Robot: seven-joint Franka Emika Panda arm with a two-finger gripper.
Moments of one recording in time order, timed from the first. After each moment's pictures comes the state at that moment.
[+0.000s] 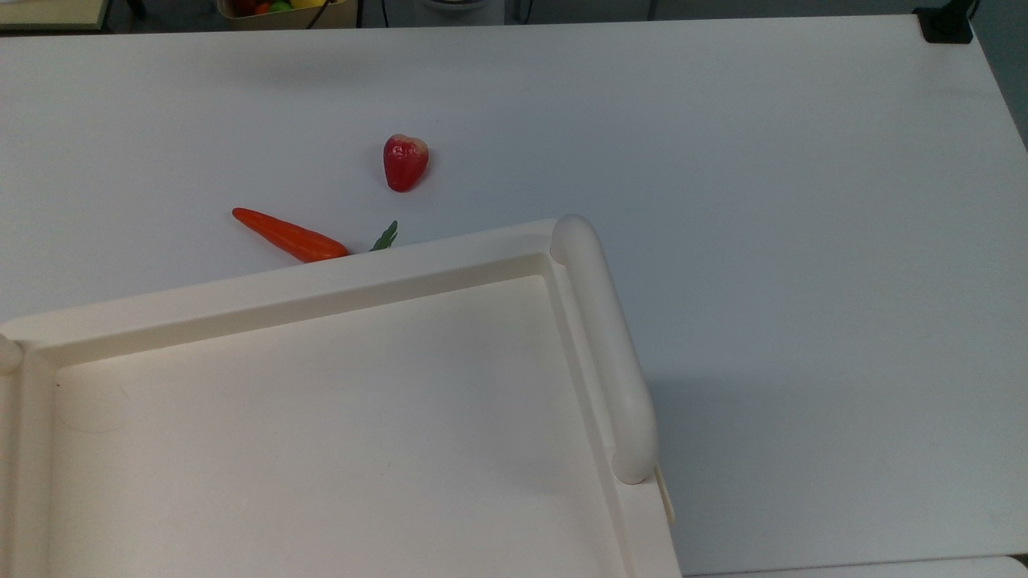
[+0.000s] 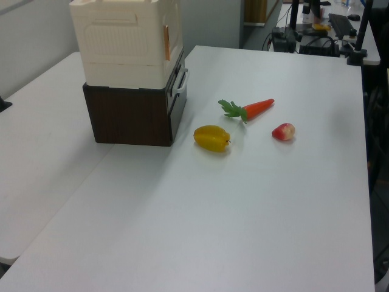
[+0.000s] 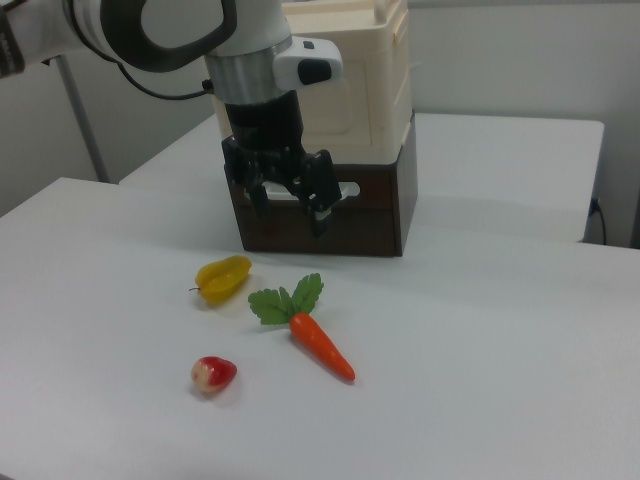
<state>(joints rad) -0.19 0.01 -0.20 -1.52 -0.03 1.58 -0.25</state>
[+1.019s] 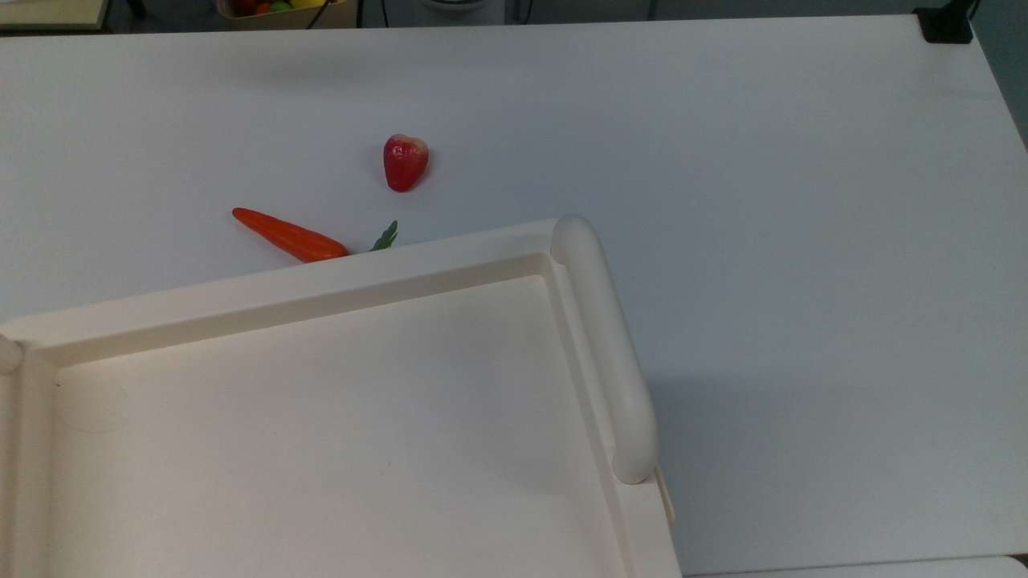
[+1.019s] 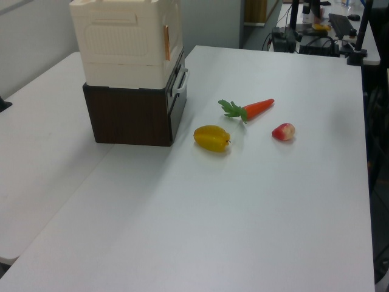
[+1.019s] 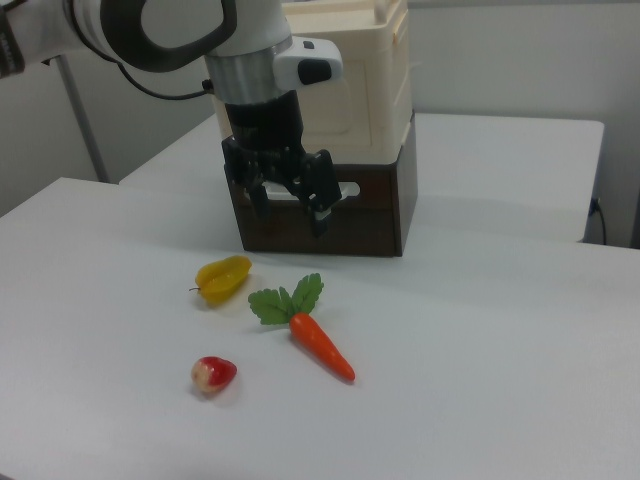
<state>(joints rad) -0.19 0.01 -0.20 -1.52 -0.03 1.58 -0.25</state>
